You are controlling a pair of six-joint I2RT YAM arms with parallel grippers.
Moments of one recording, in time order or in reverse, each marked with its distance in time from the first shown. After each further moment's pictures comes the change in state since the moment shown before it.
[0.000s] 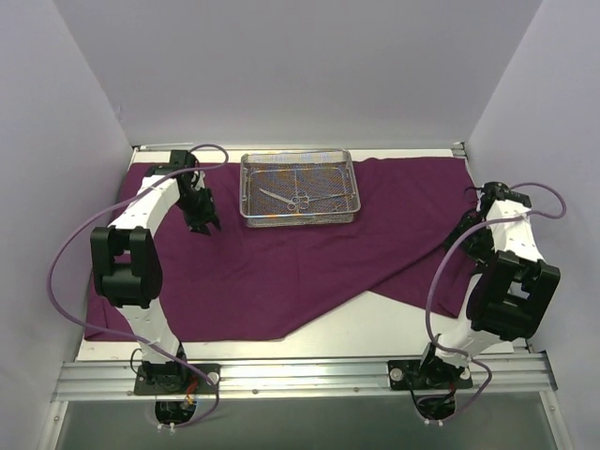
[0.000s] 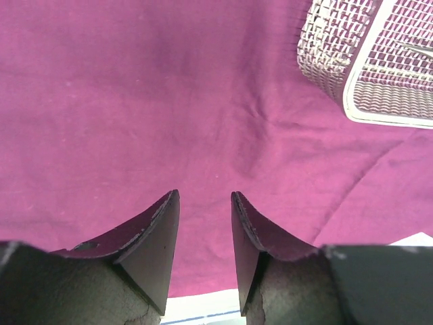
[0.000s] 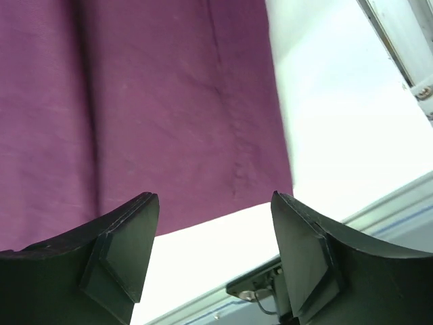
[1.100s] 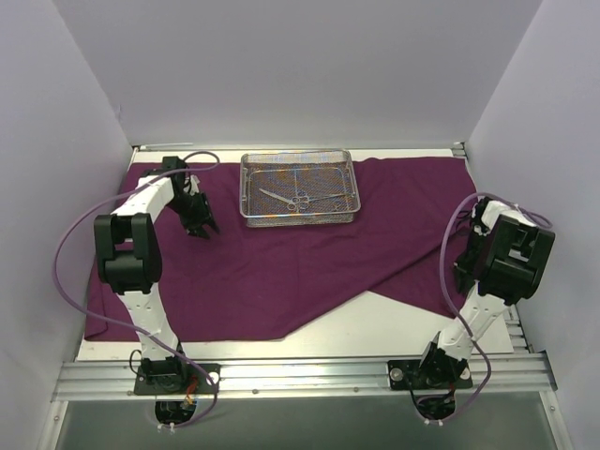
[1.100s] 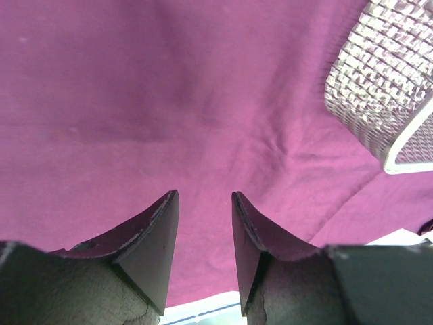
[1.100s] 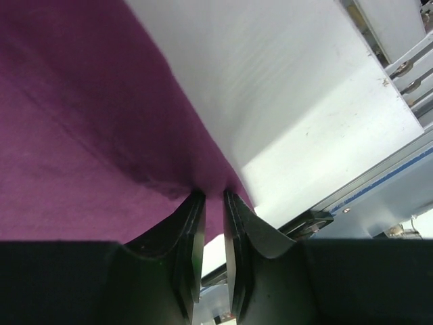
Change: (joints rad) left arm 0.084 0.131 0.017 0.040 0.134 0.023; right arm -0.052 0.319 -0.004 -0.056 0.157 0.053
